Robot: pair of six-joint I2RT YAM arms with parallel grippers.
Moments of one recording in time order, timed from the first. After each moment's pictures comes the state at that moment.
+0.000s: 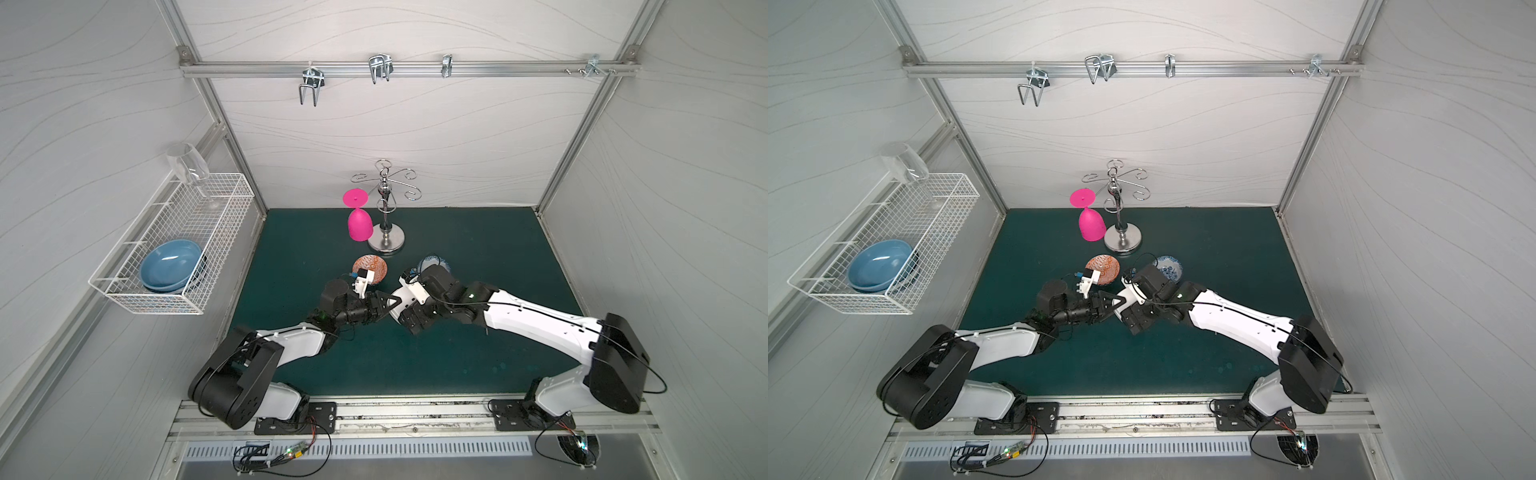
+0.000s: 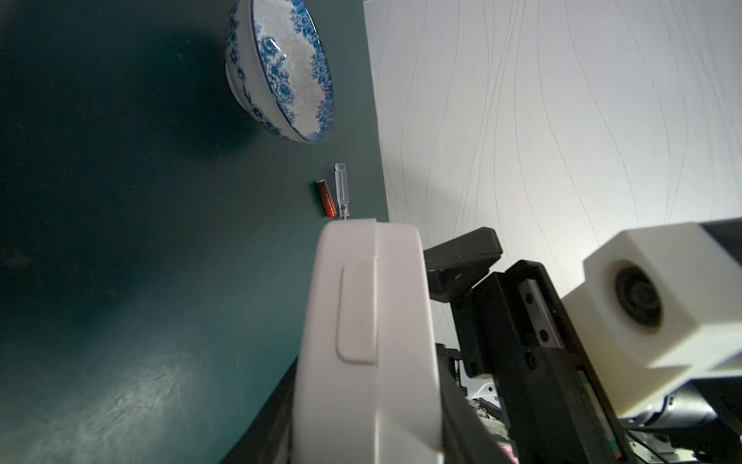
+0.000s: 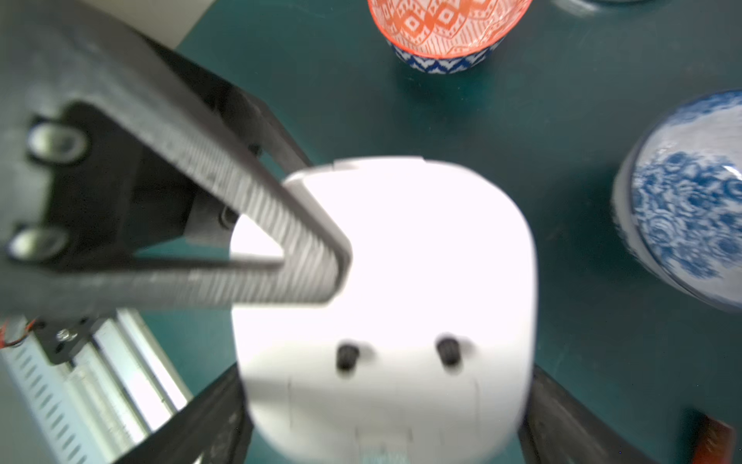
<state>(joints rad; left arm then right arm) -0.43 1.35 0.40 0.61 0.74 -1.07 0.95 1.41 1.05 -0.54 -0.06 0.19</state>
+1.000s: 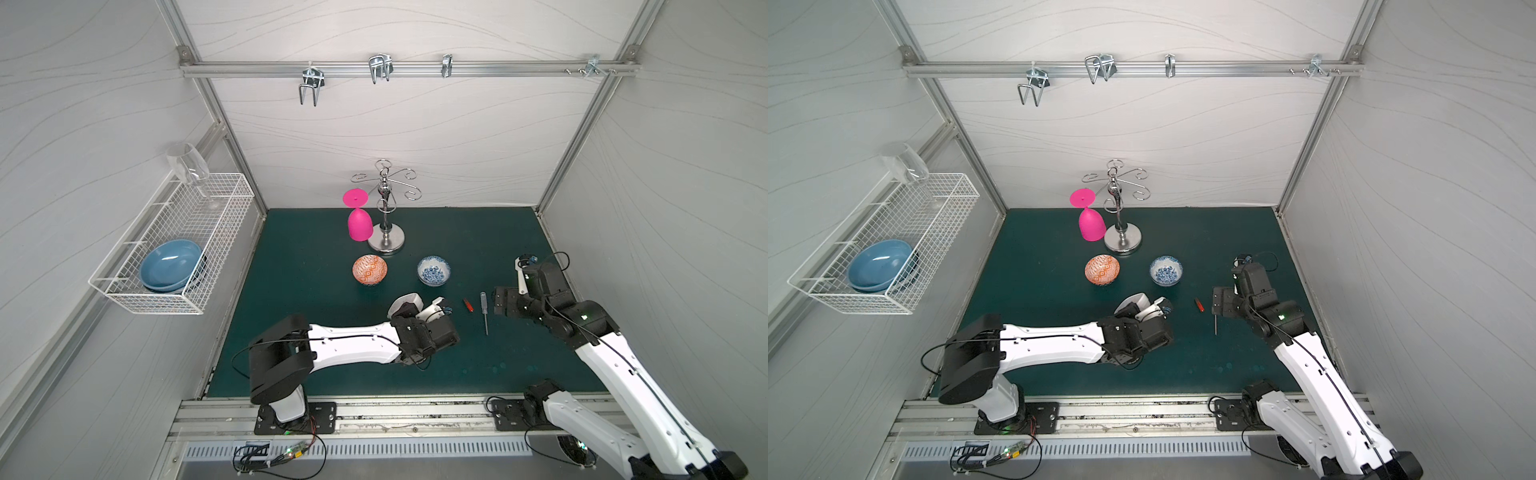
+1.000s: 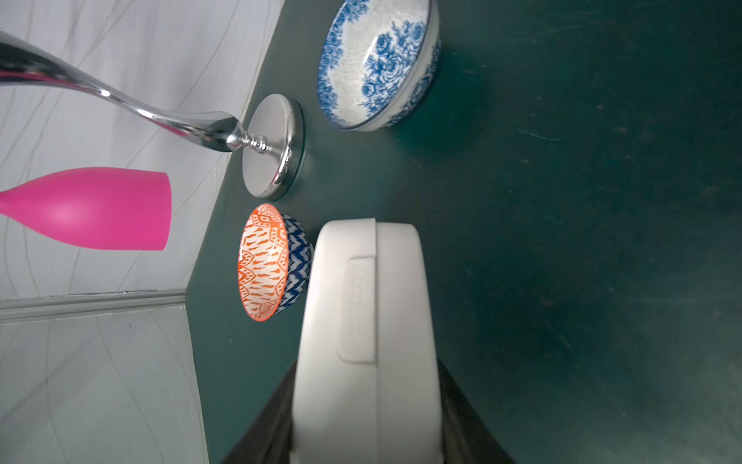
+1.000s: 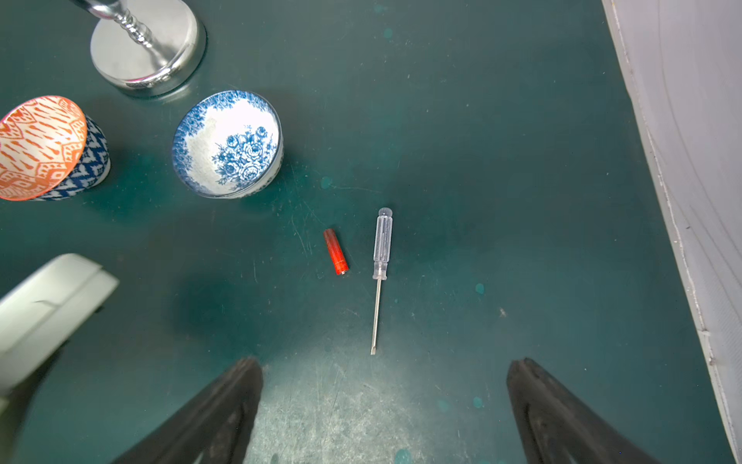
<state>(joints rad) -1.23 1.71 1.10 -0.56 -0.86 -0.02 0.41 0.85 0.92 -0.95 0.18 0.30</state>
